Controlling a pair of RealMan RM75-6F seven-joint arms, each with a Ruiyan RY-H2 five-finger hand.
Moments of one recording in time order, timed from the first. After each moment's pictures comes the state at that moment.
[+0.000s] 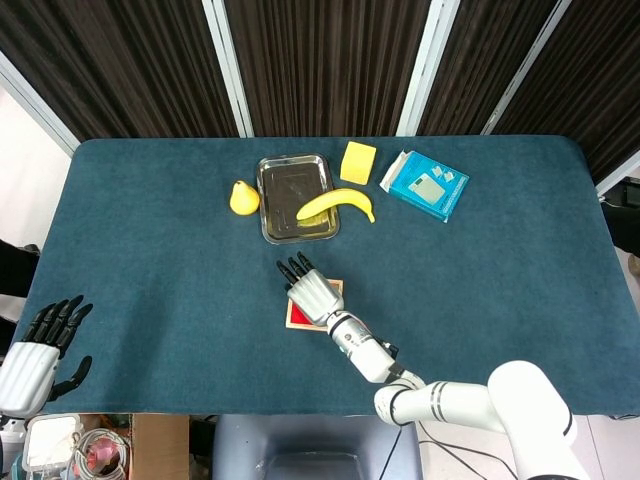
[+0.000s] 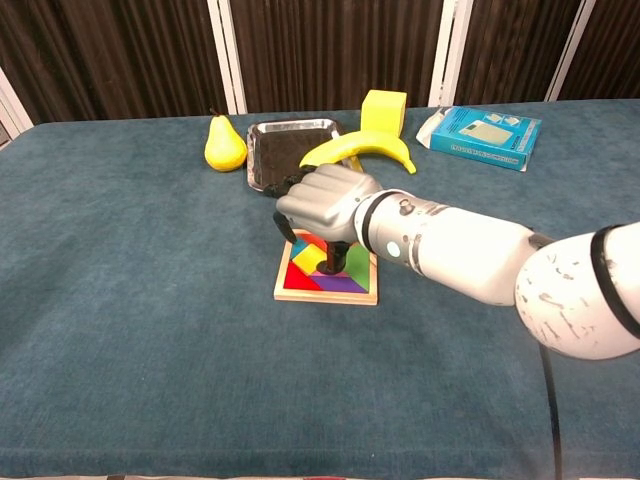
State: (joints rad) left arm -0.13 -1.12 0.04 -1.50 1.68 1.52 -0.09; right arm 1.05 -1.88 0.19 -1.19 -0.96 0.83 -0.92
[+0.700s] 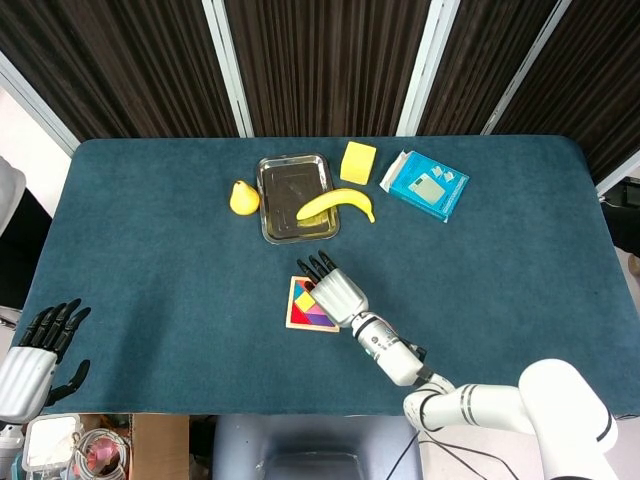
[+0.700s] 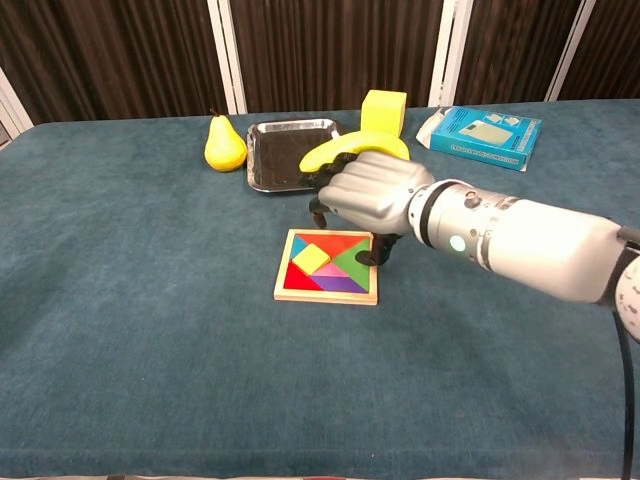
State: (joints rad) left arm -0.12 -1.12 0.05 -1.50 1.69 1.54 -0.09; right arm 0.98 -1.75 0.10 -1.30 -1.04 0.92 -0.87
